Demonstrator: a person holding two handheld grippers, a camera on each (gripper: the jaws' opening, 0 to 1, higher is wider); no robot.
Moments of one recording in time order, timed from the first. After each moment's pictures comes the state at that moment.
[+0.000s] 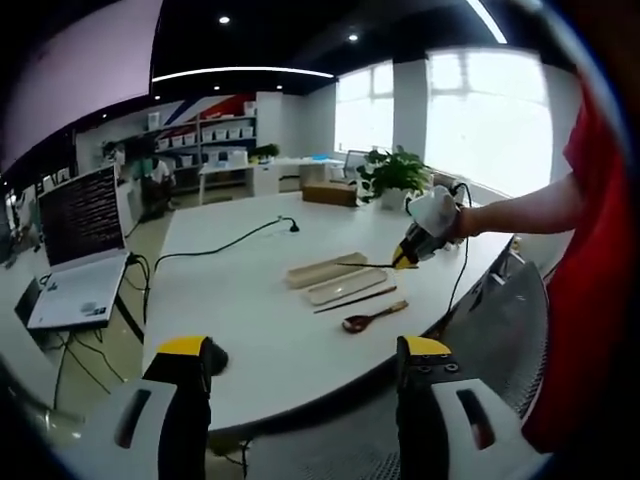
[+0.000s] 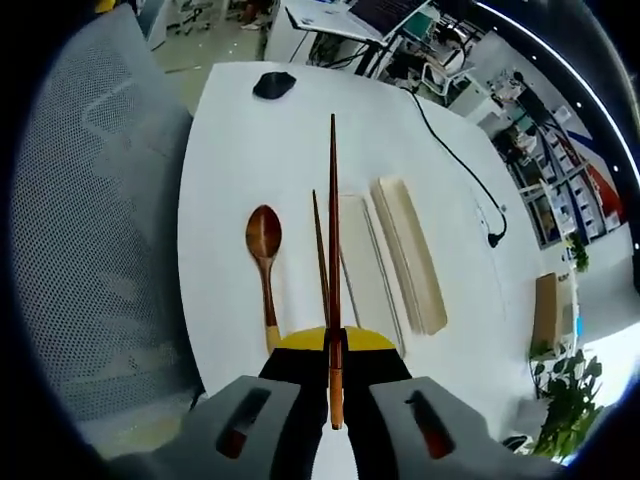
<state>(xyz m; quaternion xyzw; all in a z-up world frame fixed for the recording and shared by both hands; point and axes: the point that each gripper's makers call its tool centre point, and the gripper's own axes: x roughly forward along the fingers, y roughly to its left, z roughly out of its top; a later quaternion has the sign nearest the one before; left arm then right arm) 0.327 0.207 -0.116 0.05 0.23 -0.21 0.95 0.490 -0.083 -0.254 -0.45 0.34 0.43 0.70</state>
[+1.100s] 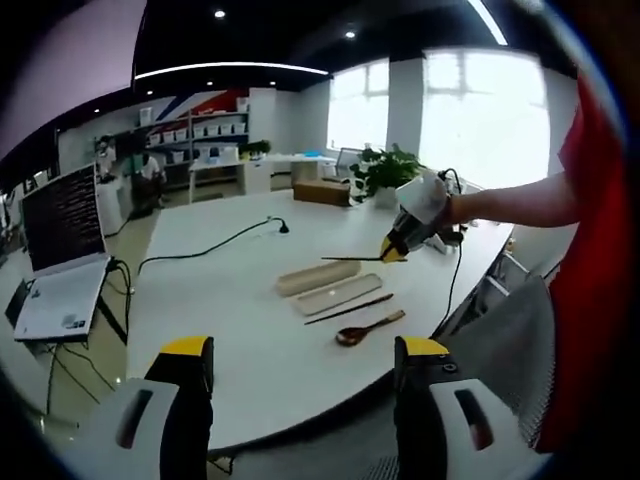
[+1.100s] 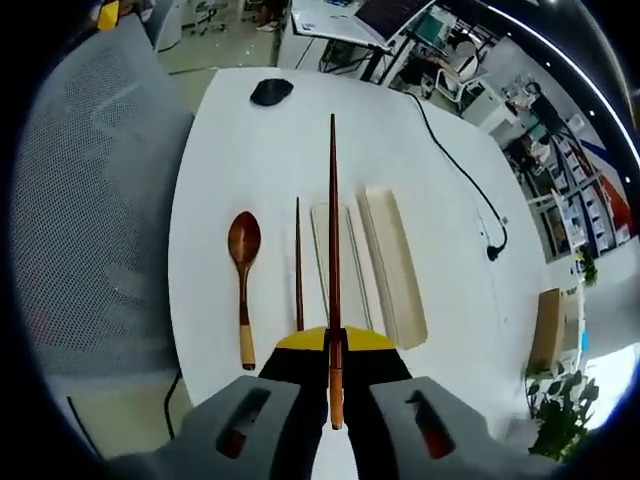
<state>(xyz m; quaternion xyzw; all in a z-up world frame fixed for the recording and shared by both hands) 0.372 0.181 -0.124 0.05 0.24 -0.24 0.94 0.526 -0.082 -0.237 -0.46 0.34 0.46 0.68</state>
